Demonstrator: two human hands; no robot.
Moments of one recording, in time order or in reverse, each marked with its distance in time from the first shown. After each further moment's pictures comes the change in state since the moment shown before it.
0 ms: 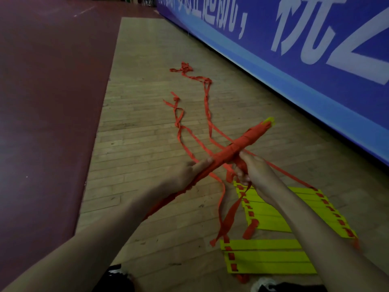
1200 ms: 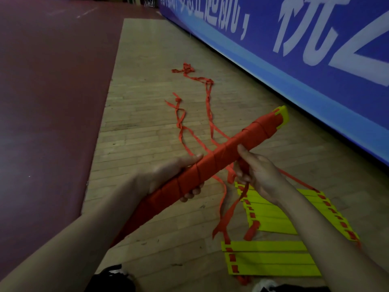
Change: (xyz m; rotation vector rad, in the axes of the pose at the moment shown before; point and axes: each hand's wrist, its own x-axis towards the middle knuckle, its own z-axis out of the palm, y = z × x) left_hand -0.002 -0.014 -0.029 -0.615 -0.408 -0.178; right_hand -0.009 -0.010 -0.005 0.208 -0.209 -0.057
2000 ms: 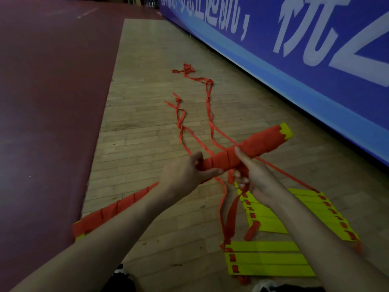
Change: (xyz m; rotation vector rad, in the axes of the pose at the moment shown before) left_hand 0.008 -0.004 0.037 1.046 0.759 0.346; right_hand 0.006 0.011 0.006 0.047 0.159 0.169
